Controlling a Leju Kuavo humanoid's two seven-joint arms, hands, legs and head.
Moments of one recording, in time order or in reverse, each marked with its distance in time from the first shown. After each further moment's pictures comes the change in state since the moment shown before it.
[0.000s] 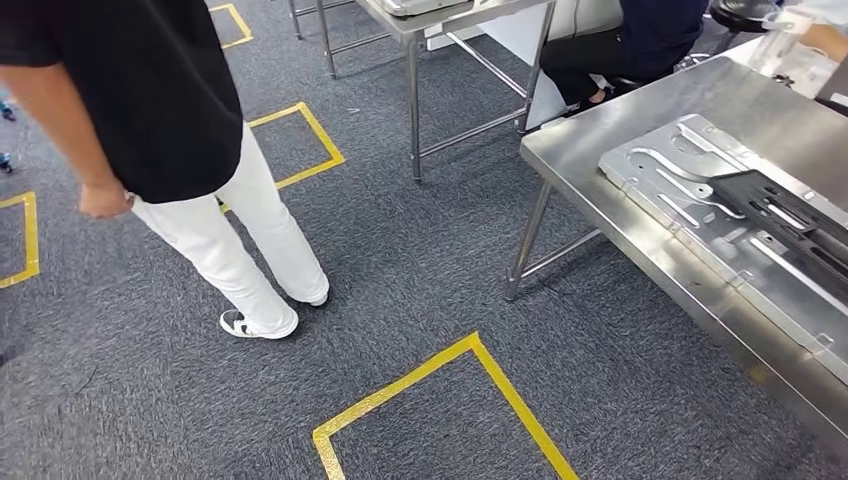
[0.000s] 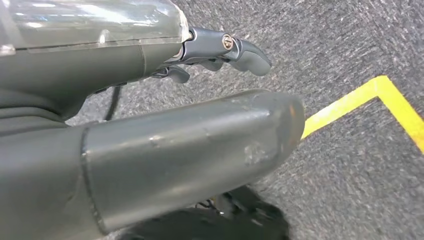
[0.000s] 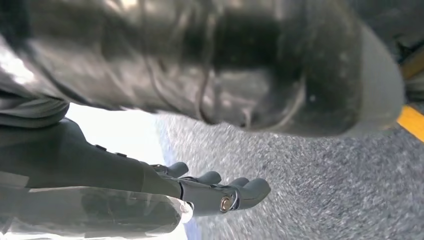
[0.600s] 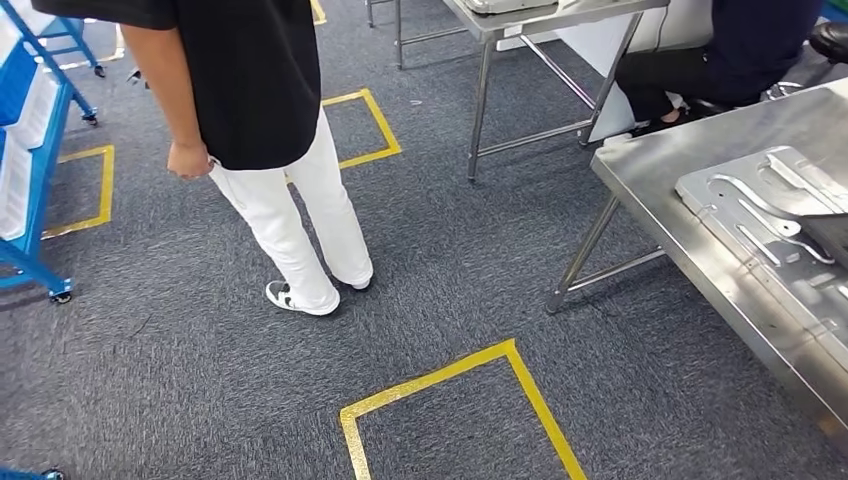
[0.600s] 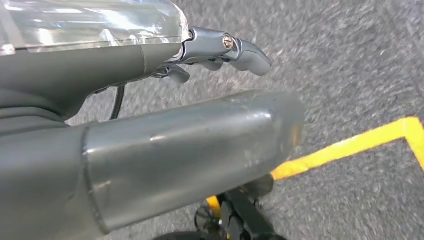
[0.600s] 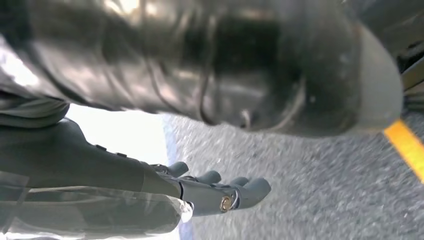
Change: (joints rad) left arm 0.002 -0.012 0.019 -0.008 -0.012 -0.004 -0.003; right arm -0.010 0.000 -0.017 0.012 0.038 0.053 -0.031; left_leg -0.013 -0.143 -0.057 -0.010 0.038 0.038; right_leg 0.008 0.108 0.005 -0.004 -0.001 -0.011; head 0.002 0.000
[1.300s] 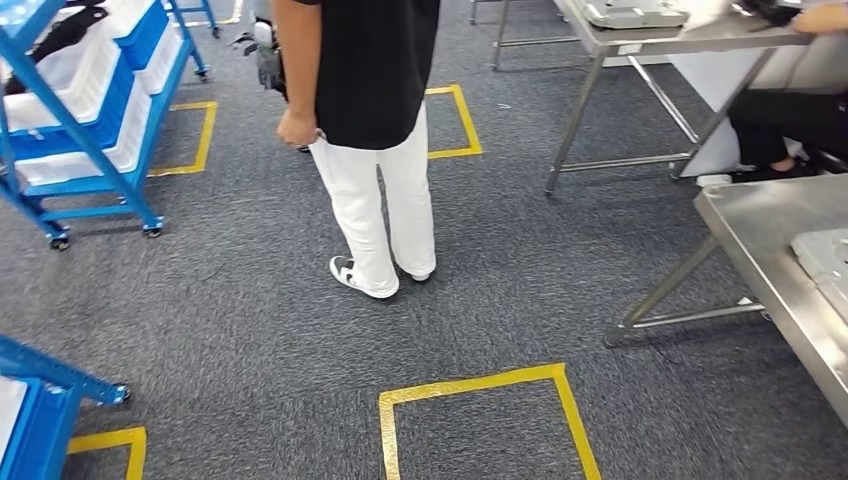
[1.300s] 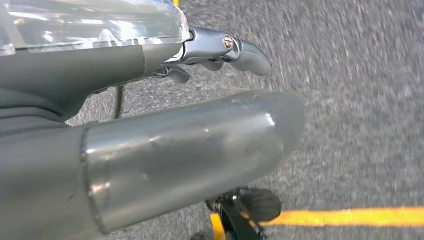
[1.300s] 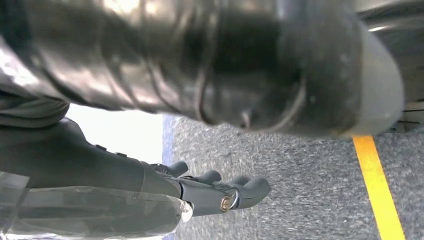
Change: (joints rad) left arm -0.006 0.083 0.021 0.029 0.011 0.018 0.033; right arm -0.109 0.001 0.068 0.173 0.067 -0.118 -0.065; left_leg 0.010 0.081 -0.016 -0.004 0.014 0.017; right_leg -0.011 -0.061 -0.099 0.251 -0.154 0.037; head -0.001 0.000
